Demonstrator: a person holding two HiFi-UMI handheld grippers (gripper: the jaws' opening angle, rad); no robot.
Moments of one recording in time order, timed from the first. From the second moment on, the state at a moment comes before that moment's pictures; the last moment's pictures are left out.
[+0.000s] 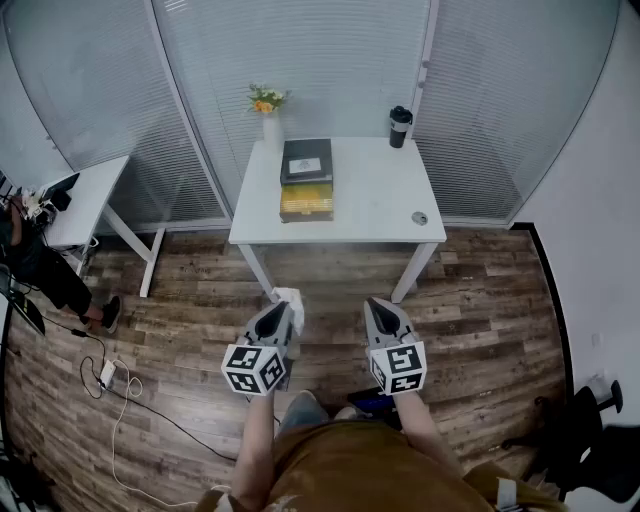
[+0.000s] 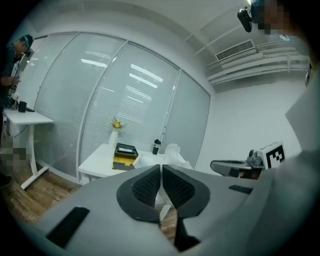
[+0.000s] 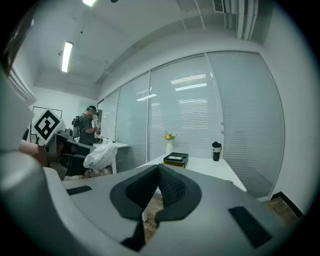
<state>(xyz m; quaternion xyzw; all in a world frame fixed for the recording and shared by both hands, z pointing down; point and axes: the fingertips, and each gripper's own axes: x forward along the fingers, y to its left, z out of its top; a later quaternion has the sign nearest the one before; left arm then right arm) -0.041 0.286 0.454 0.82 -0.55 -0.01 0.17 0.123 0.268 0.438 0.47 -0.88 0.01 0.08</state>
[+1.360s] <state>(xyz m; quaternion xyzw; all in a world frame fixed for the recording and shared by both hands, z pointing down) -0.036 0.256 0.464 0.79 -0.58 -0.02 0.19 0.154 0.239 0.458 0.48 -0.87 0.04 0.09</state>
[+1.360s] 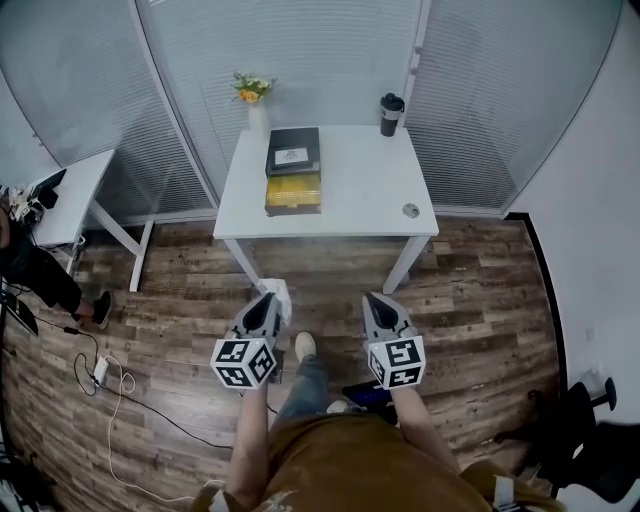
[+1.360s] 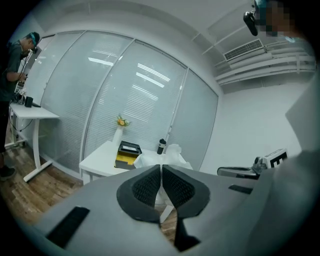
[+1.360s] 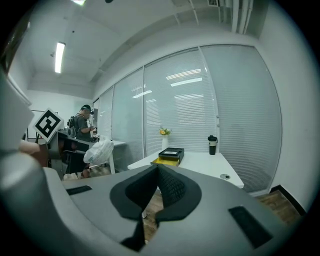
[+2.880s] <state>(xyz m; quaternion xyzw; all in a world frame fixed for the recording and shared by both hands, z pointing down) -0.146 -0.180 0.508 0.81 -0.53 0.04 0.23 0.021 -0.187 0.503 0.48 -0.86 0.08 0.15</state>
